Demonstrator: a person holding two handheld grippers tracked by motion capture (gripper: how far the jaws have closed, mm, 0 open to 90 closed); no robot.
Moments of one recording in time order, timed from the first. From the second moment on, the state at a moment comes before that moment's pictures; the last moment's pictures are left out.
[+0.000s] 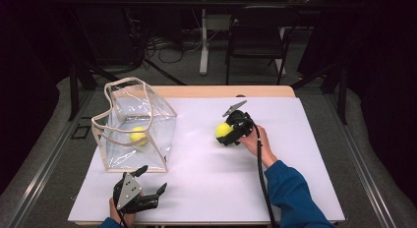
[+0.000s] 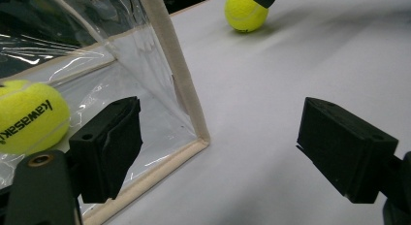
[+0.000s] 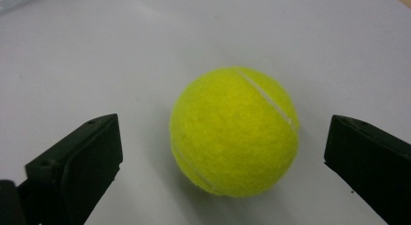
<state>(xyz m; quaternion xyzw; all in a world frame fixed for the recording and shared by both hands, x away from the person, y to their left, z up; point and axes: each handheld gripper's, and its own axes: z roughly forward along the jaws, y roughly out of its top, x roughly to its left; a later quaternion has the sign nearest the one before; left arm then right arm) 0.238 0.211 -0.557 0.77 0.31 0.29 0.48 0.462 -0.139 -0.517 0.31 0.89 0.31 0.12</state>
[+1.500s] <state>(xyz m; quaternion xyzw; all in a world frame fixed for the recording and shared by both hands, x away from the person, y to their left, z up) 0.238 0.211 -0.557 0.77 0.31 0.29 0.48 0.471 -0.132 -0.535 0.33 0.90 0.27 0.11</state>
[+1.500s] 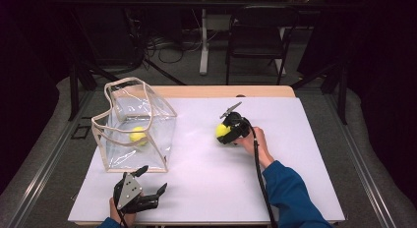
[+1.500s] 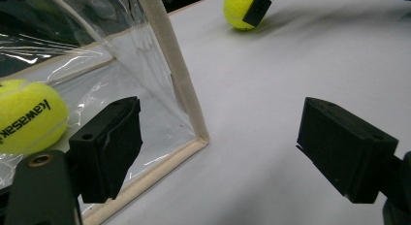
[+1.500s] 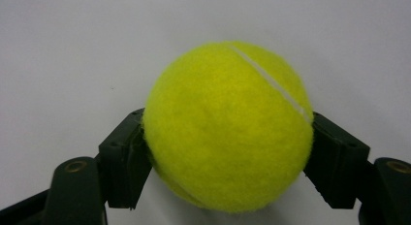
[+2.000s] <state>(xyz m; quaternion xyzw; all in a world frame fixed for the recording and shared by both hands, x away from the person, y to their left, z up) 0.238 0.211 -0.557 0.77 0.31 0.29 0.48 0.464 -0.134 -0.523 0.32 0.90 0.27 0.12</state>
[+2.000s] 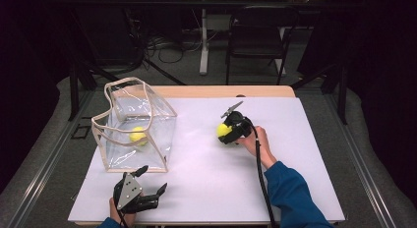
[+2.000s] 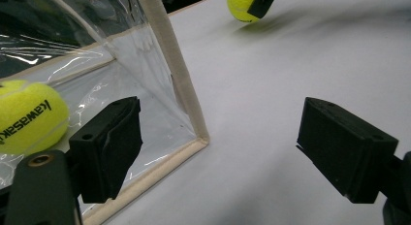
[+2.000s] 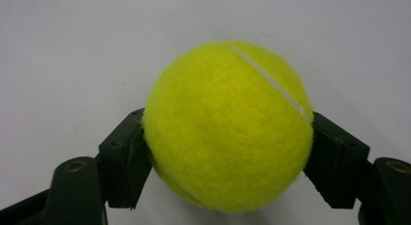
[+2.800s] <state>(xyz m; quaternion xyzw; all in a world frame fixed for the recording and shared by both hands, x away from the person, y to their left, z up) 0.237 0.211 -0.557 0.77 0.31 0.29 0.48 0.449 -0.134 -0.504 0.30 0.91 0.27 0.13</state>
